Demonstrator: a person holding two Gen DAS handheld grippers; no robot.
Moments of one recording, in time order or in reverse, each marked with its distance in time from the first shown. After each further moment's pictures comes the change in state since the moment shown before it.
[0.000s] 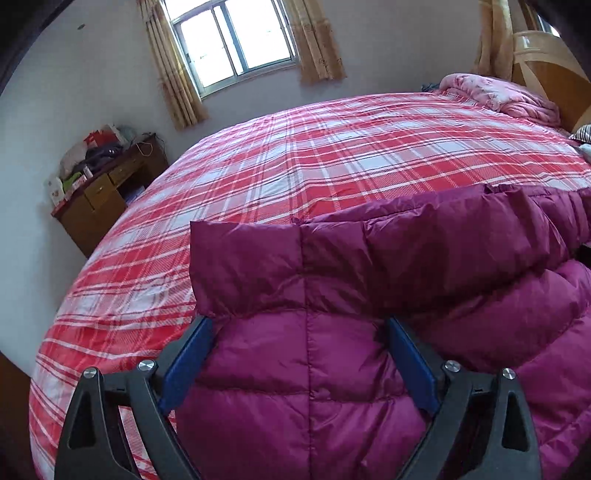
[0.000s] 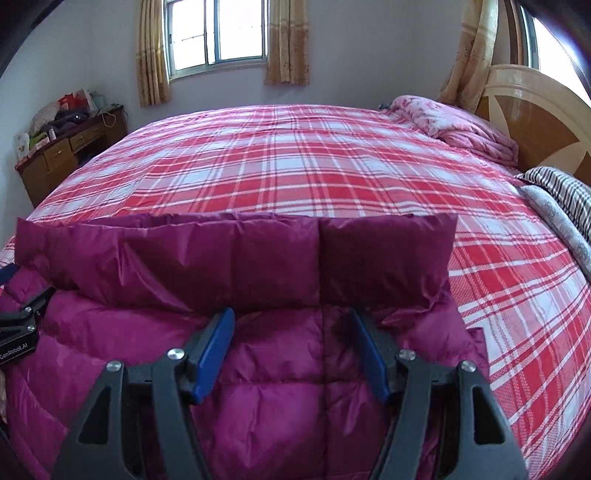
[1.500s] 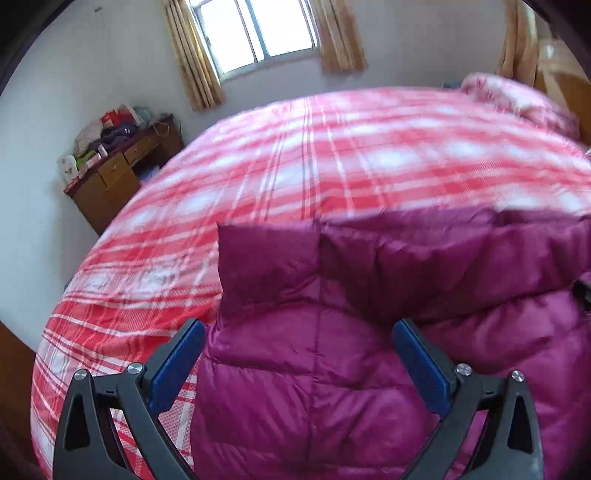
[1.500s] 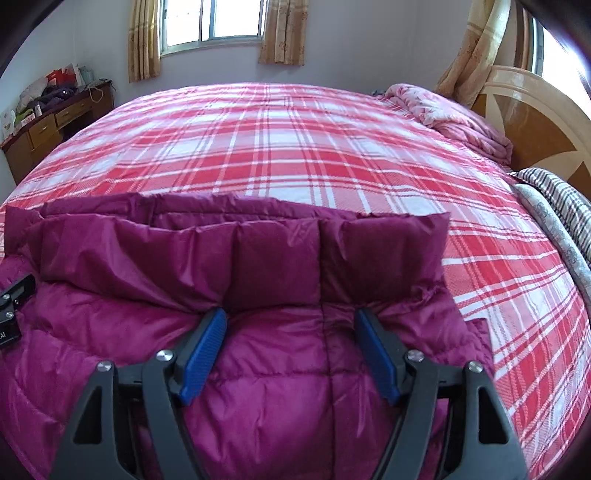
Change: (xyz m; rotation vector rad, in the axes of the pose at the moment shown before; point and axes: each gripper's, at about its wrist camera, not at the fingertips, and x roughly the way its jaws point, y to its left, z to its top) left arm -0.025 -0.006 0.005 -0.064 0.016 0.045; right arm -0.021 0.022 -0.004 -0.042 -0.001 -0.079
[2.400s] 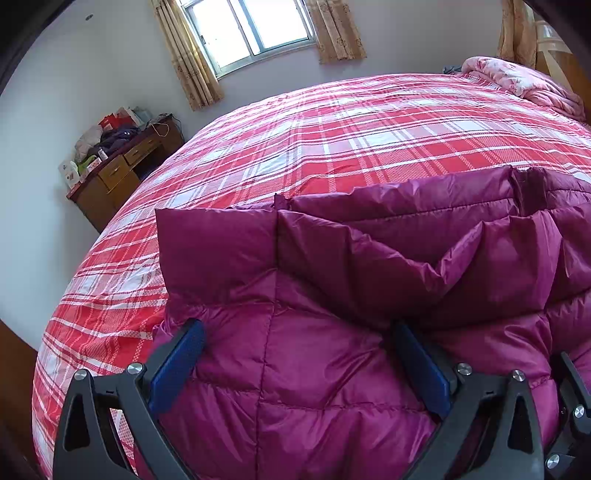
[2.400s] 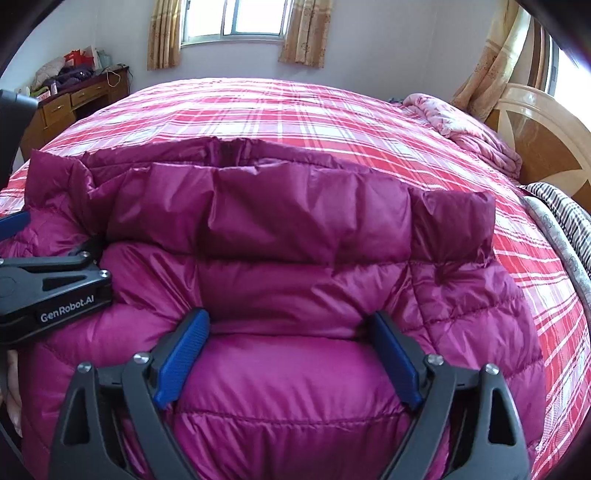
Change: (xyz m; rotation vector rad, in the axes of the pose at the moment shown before) left arm 0.045 -0.032 -0.007 0.045 0.071 0.058; right arm 0.014 0.052 -0.030 -0.089 0.071 0.003
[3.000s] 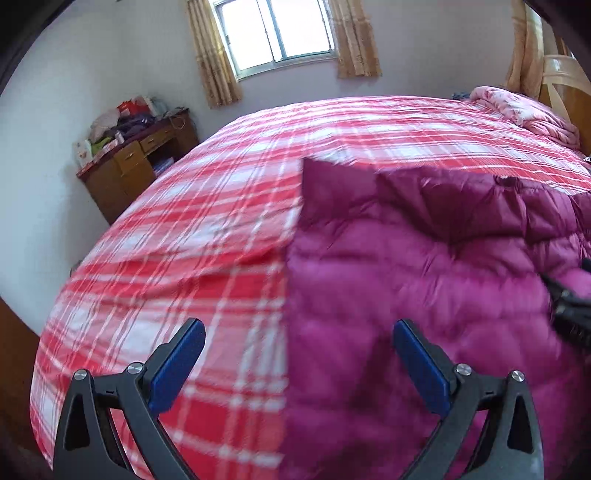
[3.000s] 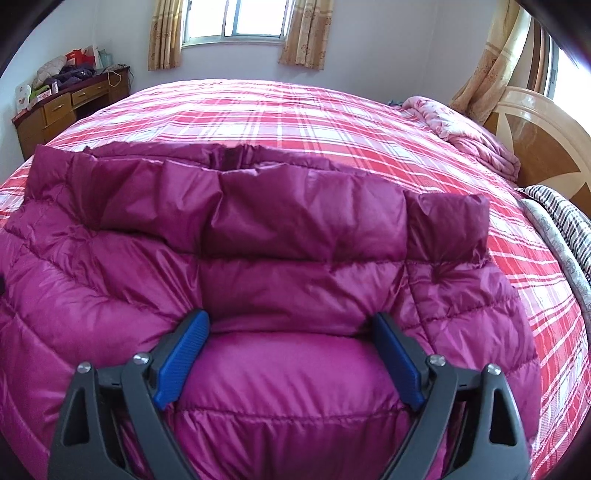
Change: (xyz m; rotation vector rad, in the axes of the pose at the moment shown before) left arm -0.069 0.101 -0.074 -0.108 -0.028 -0.048; right arm -0.022 0.000 -0.003 0.001 -0.014 -0.008
